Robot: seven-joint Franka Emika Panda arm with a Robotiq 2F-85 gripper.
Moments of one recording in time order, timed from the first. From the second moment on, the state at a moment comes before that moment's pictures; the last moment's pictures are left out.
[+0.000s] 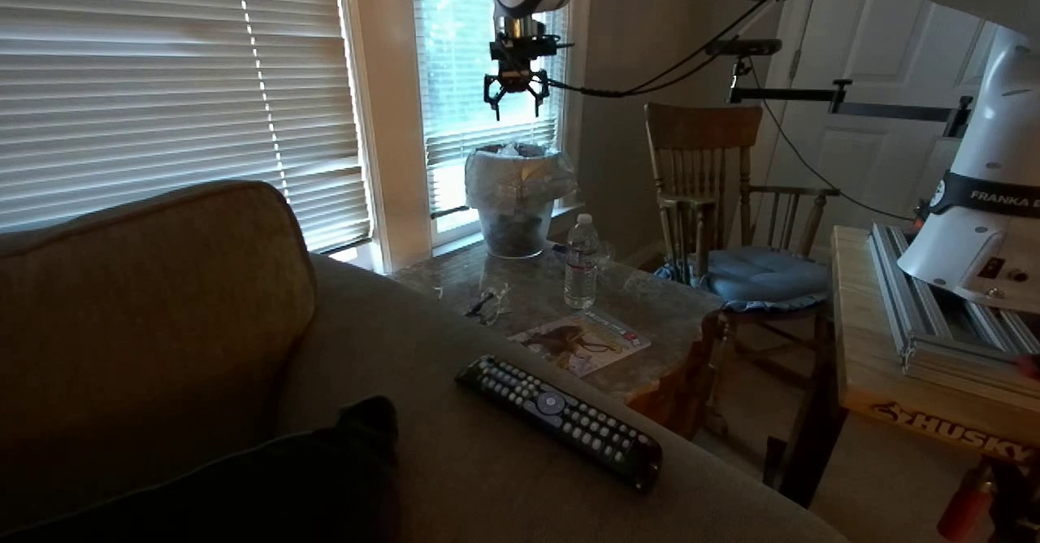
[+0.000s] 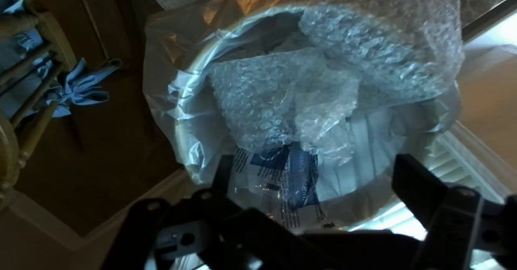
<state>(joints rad) -0.03 1.07 -0.11 -0.68 -0.10 1.82 0.80</state>
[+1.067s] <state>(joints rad) 0.07 0.80 -0.02 -1.18 -0.09 1.96 0.71</state>
